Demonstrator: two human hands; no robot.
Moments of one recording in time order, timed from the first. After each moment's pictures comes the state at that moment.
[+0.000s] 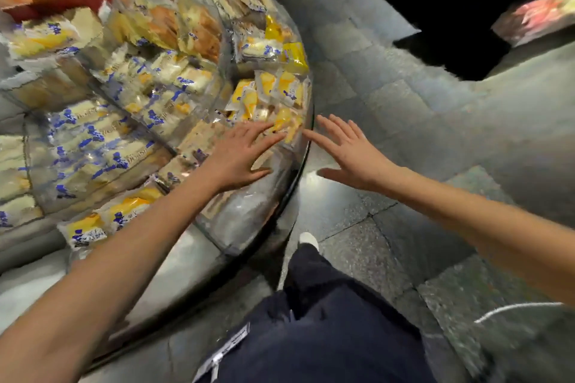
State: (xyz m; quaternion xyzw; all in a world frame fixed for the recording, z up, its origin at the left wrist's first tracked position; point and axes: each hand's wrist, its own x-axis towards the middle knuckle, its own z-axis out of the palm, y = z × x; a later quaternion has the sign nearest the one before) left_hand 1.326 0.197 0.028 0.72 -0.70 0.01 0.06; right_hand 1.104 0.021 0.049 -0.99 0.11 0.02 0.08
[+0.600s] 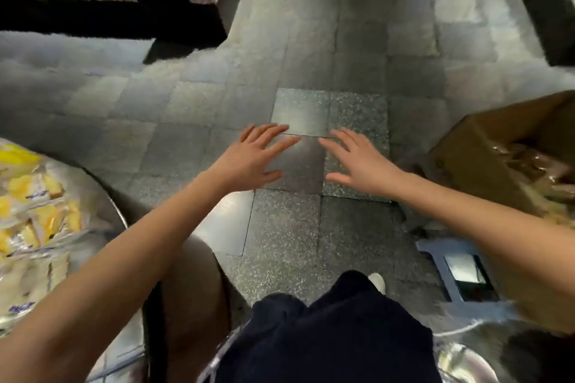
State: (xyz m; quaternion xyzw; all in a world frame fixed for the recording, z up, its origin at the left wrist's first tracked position) left_hand 0.946 0.072 0.044 0.29 -0.95 -0.05 -0.01; right_hand 0.685 0.162 0.037 -0.77 0.62 0.02 0.15
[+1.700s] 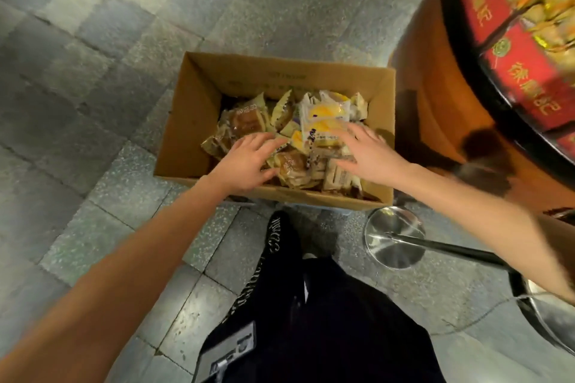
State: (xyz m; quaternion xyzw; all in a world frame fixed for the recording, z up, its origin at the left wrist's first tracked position) left_hand 0.253 0.237 -0.043 -0.21 -0.95 -0.13 -0.19; right_hand 0.230 0.525 -0.020 -0.20 0.94 -0.11 0.25
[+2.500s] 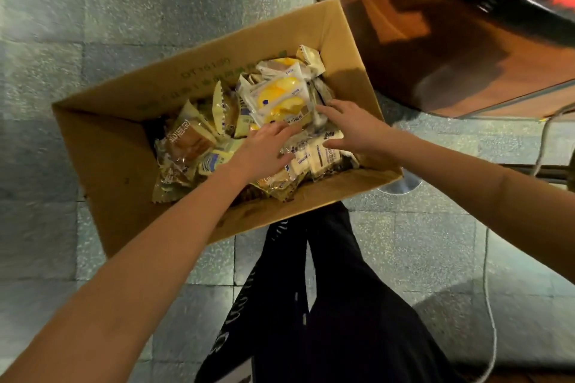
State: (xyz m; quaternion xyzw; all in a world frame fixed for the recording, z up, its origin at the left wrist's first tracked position) left_hand 0.124 0.333 -0.157 -0.39 -0.86 -0.10 -0.30; right_hand 0.178 0.558 -0.139 -0.02 0.94 -0.17 0.30
